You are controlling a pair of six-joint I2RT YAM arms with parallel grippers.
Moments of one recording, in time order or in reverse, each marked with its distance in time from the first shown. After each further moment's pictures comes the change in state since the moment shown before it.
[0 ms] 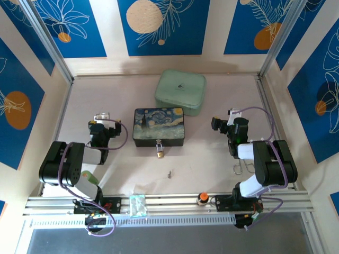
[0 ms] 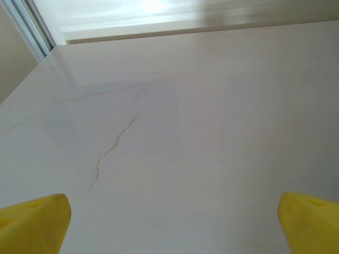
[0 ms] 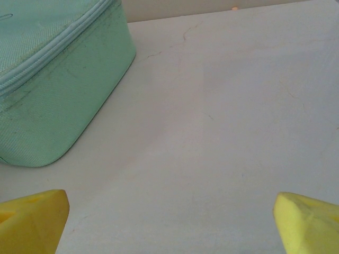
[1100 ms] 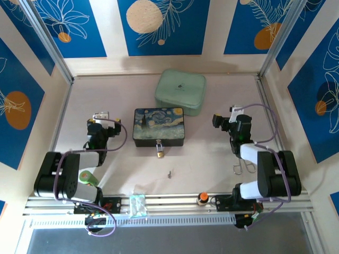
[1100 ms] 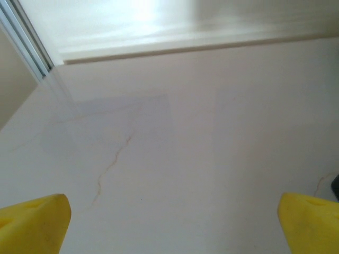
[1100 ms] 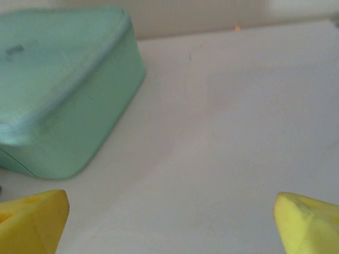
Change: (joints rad) left arm 0.000 -0.173 -0.001 -0.123 0.037 0.023; right arm -0.009 -0.171 0.047 -0.181 -0.033 0.000
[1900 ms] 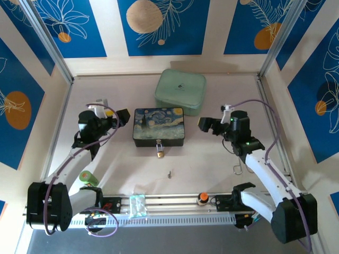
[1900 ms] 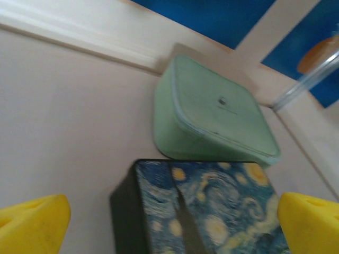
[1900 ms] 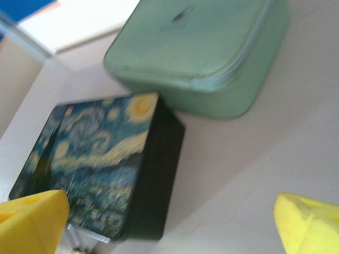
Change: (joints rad) left arm 0.000 -0.272 0.222 -0.490 0.559 -0.529; right arm 0.269 -0.378 0.204 -0.748 -0.170 0.302
